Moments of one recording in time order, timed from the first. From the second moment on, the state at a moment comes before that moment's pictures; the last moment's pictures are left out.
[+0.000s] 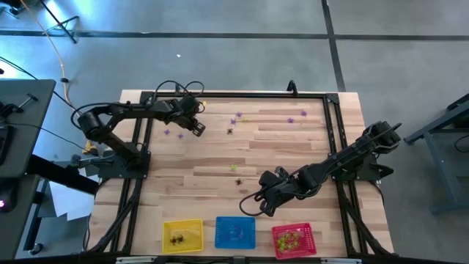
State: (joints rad) left arm 0.65 1.52 0.75 -0.39 -0.04 -0.26; right arm 0.48 1.60 1.11 -0.52 0.30 0.89
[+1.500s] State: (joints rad) left arm -0.94 1.44 1.00 -0.60 -0.29 -1.46; right arm 0.48 1.60 1.11 -0.51 0.30 0.89
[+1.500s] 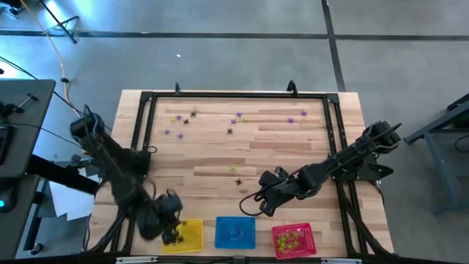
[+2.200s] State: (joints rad) left arm -1.00 1.67 1.26 -0.86 -0.25 -1.52; right arm 0.48 1.60 1.11 -0.50 0.30 0.89
